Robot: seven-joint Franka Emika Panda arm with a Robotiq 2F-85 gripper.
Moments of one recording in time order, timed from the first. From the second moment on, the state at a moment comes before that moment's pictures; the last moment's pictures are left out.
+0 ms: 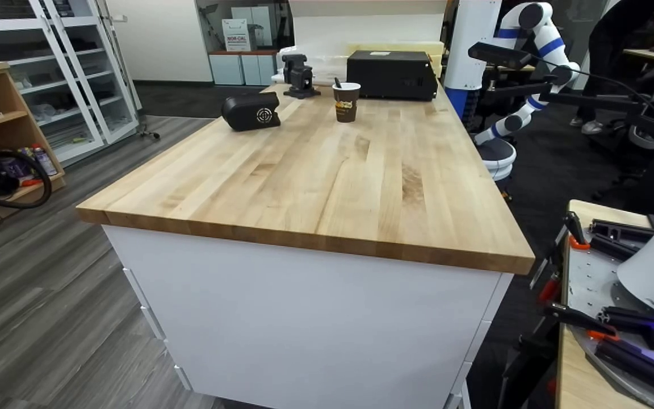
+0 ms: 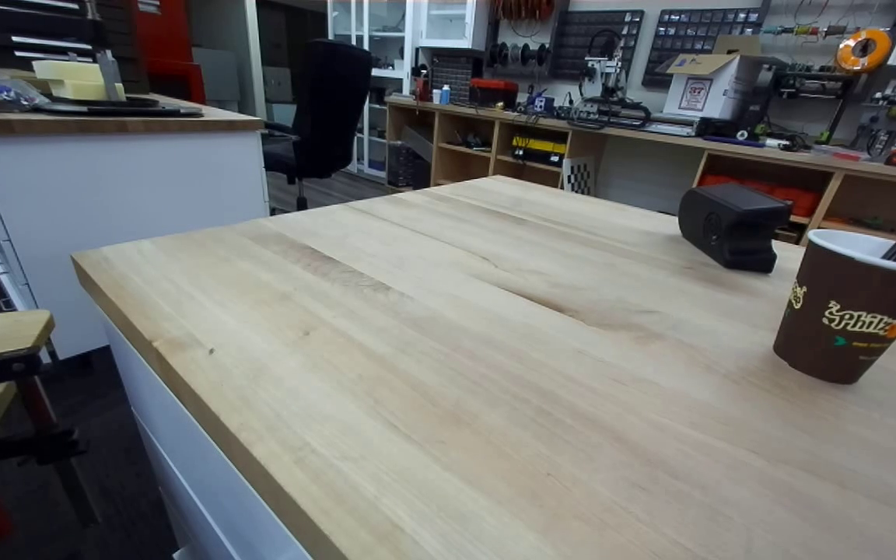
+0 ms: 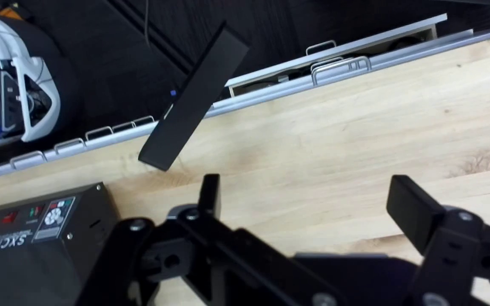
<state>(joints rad) -0.14 -0.22 -0.28 -1.82 -0.27 1.65 -0.49</state>
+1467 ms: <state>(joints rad) -0.27 0.64 -0.13 -0.88 0.03 1.43 -0.73</state>
